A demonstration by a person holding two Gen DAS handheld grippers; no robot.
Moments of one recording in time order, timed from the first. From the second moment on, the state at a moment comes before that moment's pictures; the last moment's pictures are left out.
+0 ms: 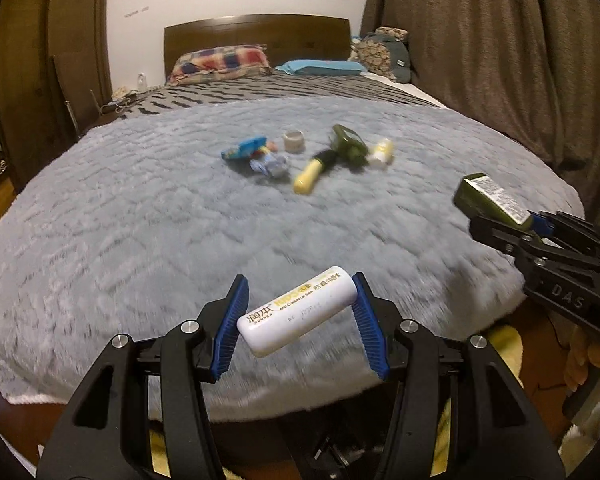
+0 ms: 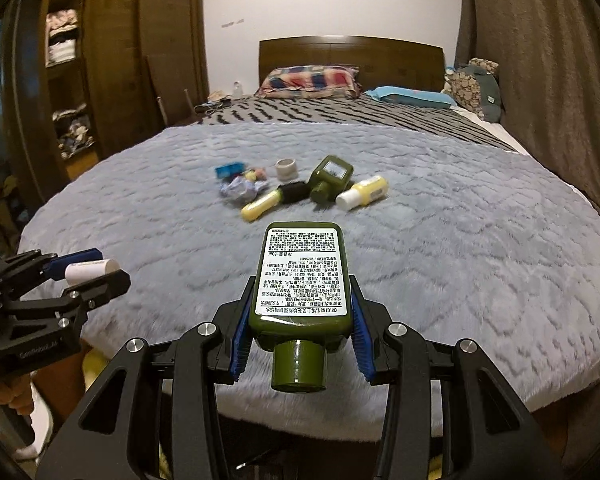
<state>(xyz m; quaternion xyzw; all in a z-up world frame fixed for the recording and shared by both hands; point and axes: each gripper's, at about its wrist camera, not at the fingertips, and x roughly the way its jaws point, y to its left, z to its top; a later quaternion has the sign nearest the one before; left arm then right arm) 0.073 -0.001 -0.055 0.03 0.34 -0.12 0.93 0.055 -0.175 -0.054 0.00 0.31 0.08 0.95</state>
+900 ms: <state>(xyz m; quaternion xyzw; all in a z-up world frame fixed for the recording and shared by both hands) 0.016 -0.004 -0.233 0.03 0.54 -0.16 0.83 0.004 -0.147 -0.222 0.02 0.51 0.12 0.85</state>
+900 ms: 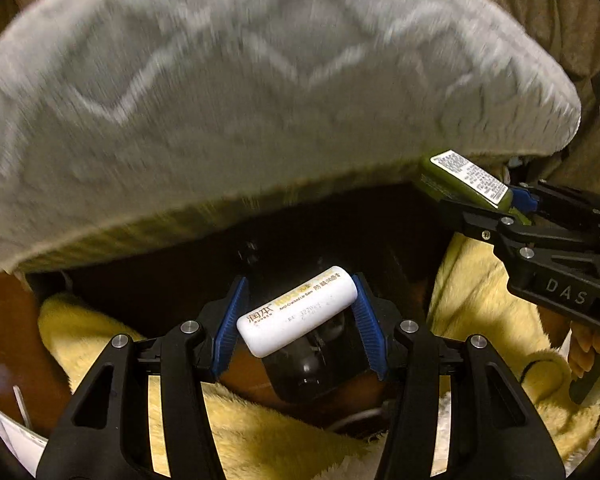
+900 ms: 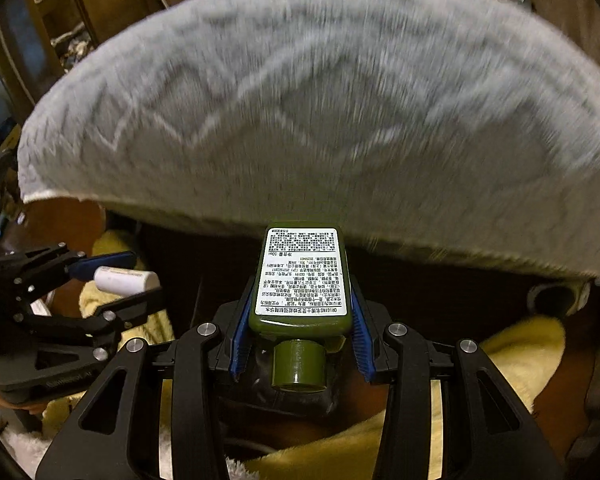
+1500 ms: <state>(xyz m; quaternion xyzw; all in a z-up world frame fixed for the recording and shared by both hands) 0.028 -0.003 -0.293 0.04 0.60 -0.15 0.78 0.026 -0.134 -0.275 0.04 0.57 0.10 0.82</state>
